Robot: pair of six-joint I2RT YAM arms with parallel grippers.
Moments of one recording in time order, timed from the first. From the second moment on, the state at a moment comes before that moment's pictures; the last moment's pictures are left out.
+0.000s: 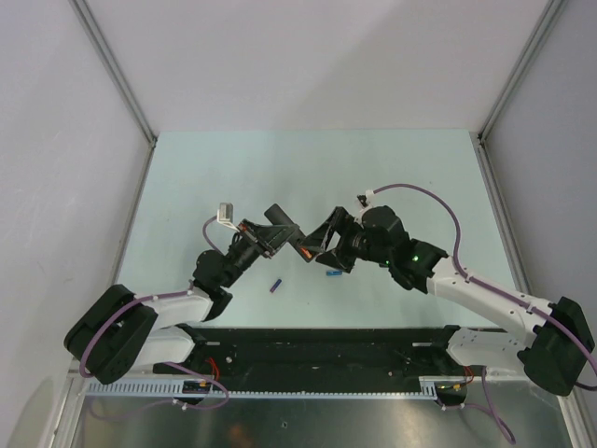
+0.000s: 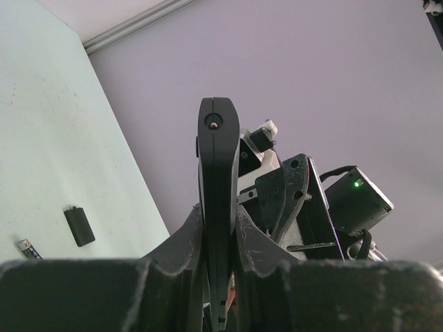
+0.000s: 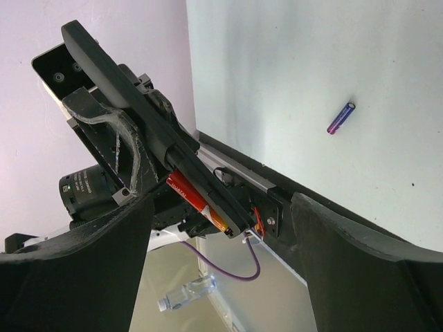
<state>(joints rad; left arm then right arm) -0.62 1.23 0.22 1.30 0.17 -1.28 0.83 1.14 0.83 -0.12 -0.19 1.26</state>
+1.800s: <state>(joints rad) -0.63 1.22 0.22 1.27 0.15 -1.27 0.83 1.21 0.83 -0.03 -0.19 1.27</state>
